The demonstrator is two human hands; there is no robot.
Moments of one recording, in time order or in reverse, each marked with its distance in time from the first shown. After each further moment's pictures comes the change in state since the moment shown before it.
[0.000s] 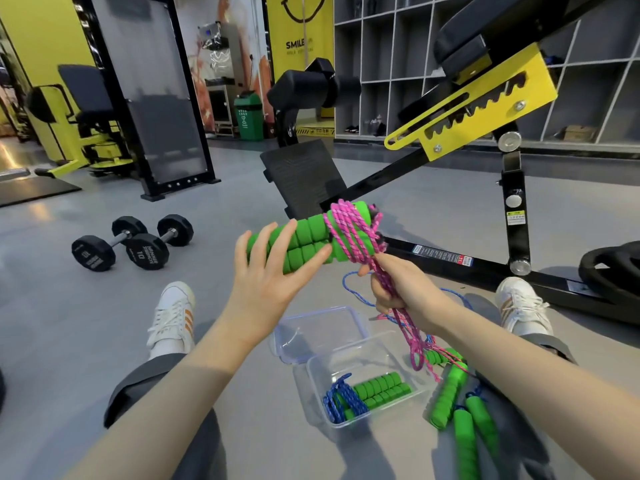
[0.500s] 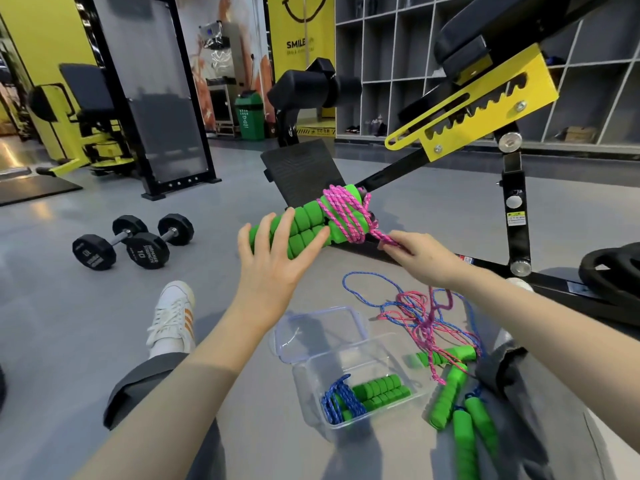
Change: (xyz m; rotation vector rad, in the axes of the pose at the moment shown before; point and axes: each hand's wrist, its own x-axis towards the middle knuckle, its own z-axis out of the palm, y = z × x) left_hand 0.004 0.001 0.020 0.107 -0.060 -0.086; right_hand 0.033 -0.019 -0.051 -1.040 0.071 -0.228
